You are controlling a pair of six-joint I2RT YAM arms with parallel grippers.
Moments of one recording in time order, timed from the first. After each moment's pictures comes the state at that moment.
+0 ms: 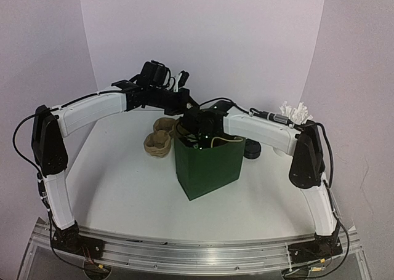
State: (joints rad) left arm -0.69 1.90 1.77 -0.38 0.42 -0.55; right arm 0.94 2.27 2.13 -1.25 0.01 0.35
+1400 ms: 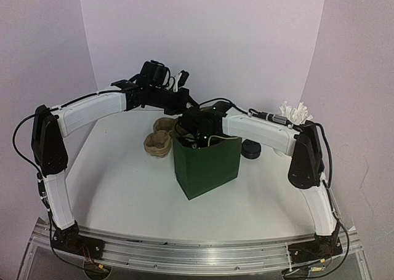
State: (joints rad) left arm -0.69 1.90 1.77 -0.38 0.43 -0.54; right arm 0.94 2.28 2.14 -1.22 0.01 0.34
